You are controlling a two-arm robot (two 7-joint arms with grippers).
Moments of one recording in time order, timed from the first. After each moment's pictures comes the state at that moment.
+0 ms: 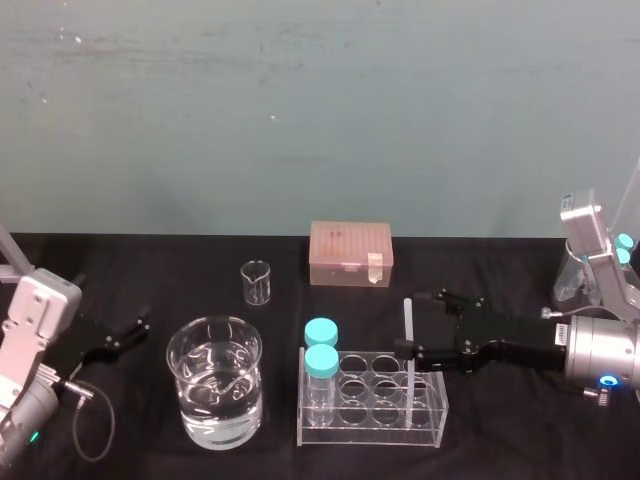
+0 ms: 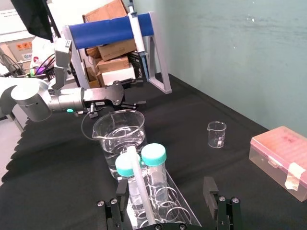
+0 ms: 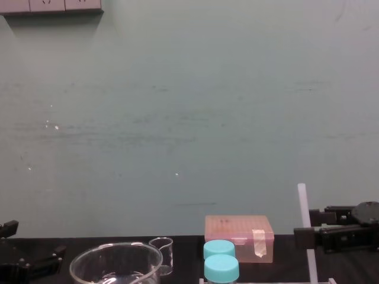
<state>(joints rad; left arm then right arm) -0.20 0.60 0.45 -1.41 -0.25 -0.12 0.03 0.50 0.71 -0.60 -1.35 0.72 0.09 0.87</state>
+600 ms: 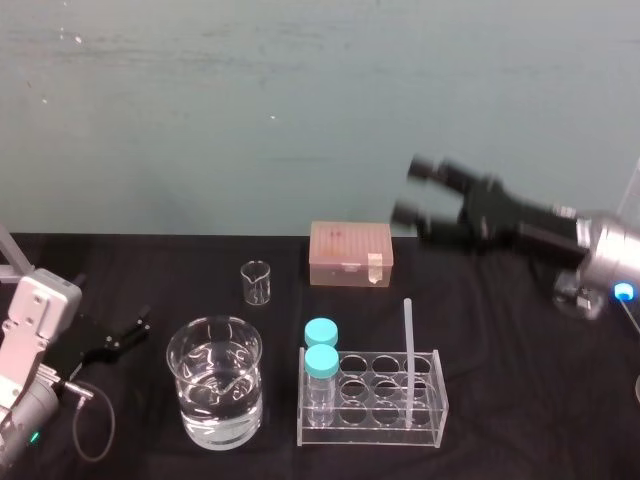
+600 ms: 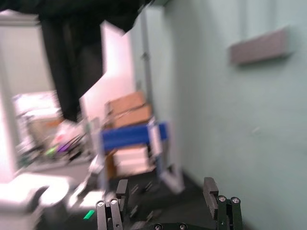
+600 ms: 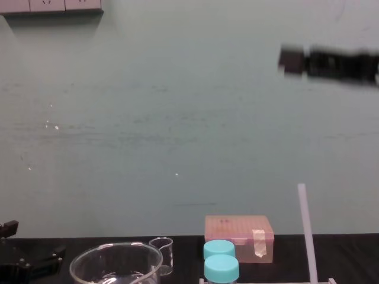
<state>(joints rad) -0.20 0.60 0.45 -1.41 -0.25 -0.12 0.03 0.54 0.67 -0.47 -1.49 0.94 0.05 0.87</state>
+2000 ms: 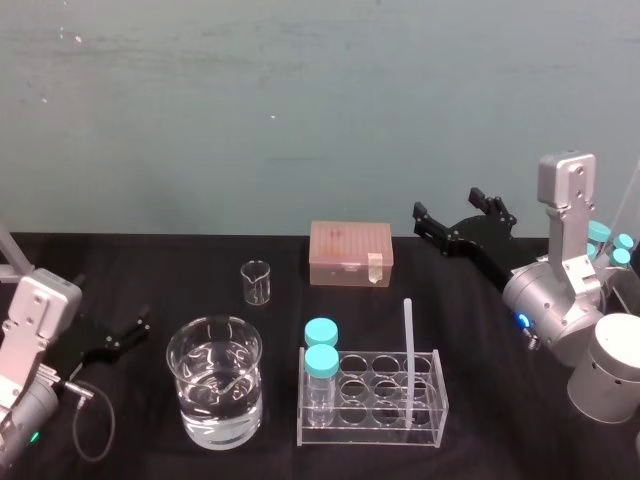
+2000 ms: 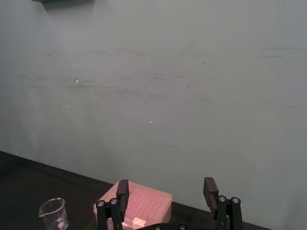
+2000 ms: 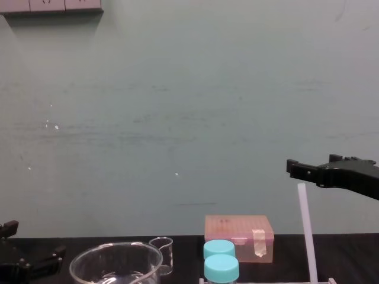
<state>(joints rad) -0.20 0.60 0.45 -1.41 -0.25 -0.12 0.03 0.47 0.39 -0.45 -1.24 0.50 -0.07 0.10</state>
